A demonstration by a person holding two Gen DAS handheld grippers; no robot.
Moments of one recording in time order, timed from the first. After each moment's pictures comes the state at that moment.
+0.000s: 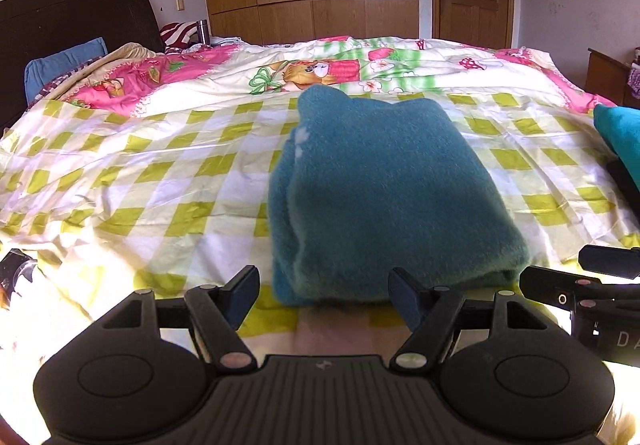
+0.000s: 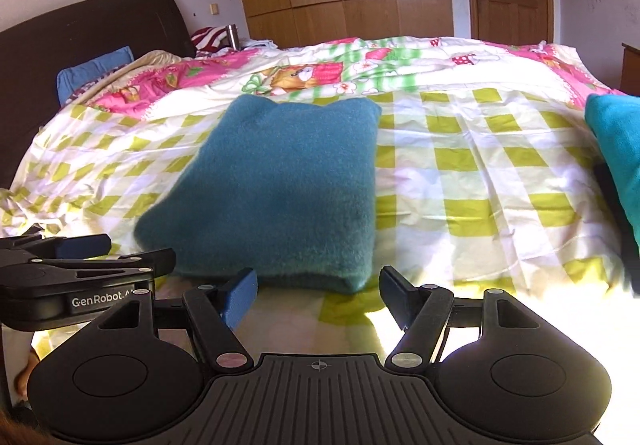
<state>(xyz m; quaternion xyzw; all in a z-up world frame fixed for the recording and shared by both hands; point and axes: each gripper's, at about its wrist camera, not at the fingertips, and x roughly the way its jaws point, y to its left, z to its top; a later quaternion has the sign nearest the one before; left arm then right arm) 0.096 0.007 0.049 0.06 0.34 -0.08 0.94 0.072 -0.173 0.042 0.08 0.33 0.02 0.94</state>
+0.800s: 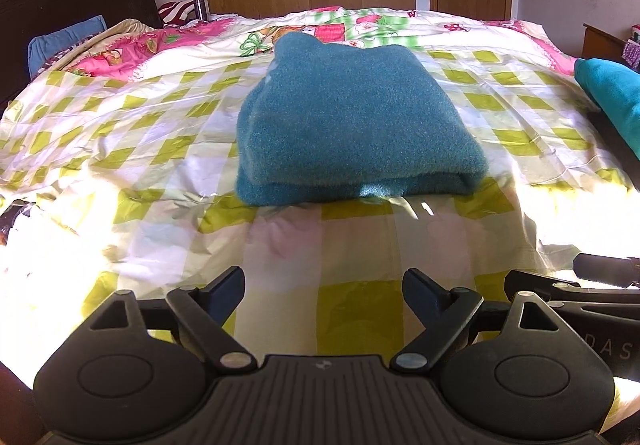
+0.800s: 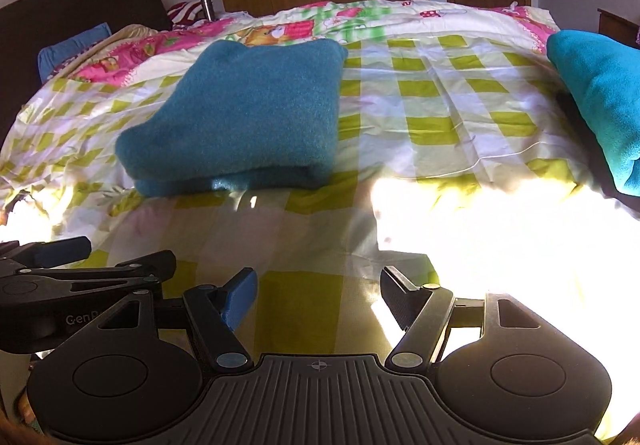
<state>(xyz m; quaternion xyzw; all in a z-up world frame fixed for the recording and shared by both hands) 0.036 -0.014 0.016 0.07 0.37 -0.07 0.93 0.024 -0.179 0.004 0.08 0.37 -0.01 0.92</state>
